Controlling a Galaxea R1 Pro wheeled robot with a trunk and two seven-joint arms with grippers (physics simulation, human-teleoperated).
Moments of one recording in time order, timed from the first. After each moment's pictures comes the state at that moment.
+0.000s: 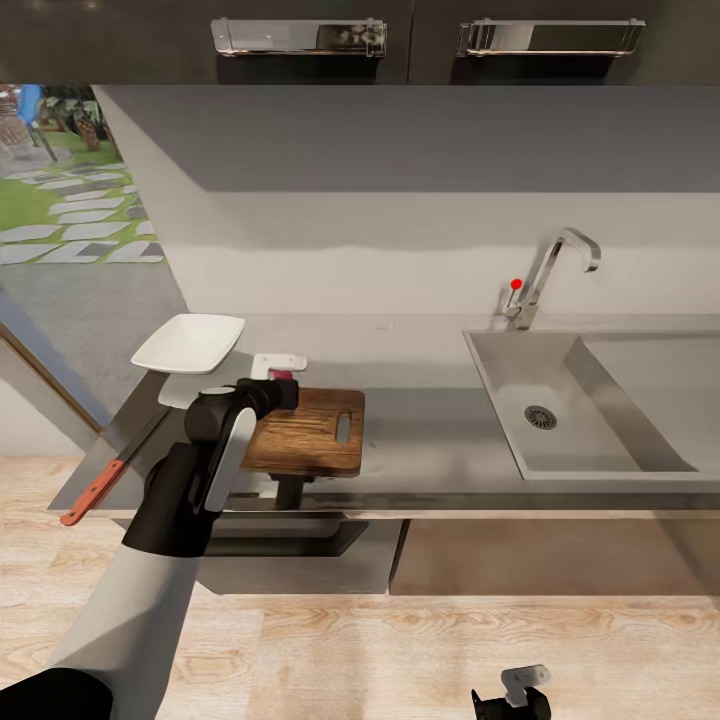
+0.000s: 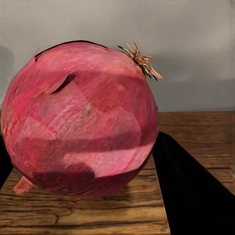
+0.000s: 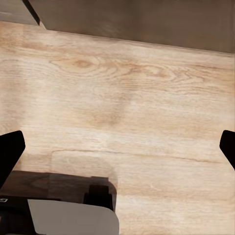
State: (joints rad) left arm -0.84 -0.06 -0.19 -1.45 0.20 0.93 0.19; right arm -0.45 -0.04 -0.11 -0.02 0.22 -0.35 -0.03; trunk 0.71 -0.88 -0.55
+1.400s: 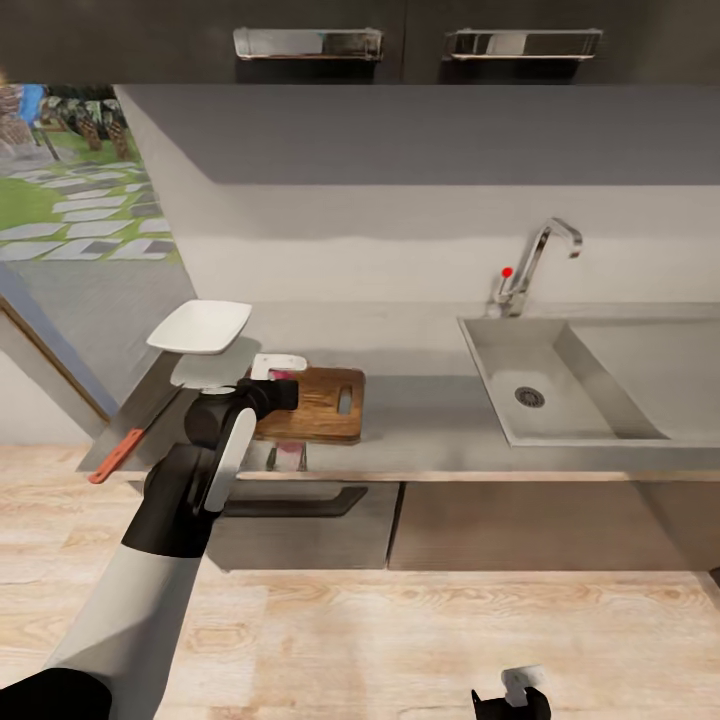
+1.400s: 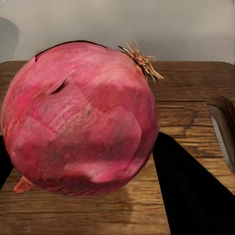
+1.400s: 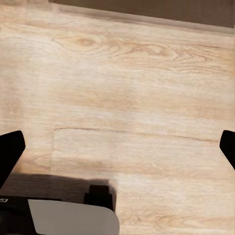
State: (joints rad) left arm -0.84 -0.06 -0.20 -1.44 0.20 0.93 0.19; right arm -0.45 -0.04 -0.11 -0.02 0.22 -0.35 -0.03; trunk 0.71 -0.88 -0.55
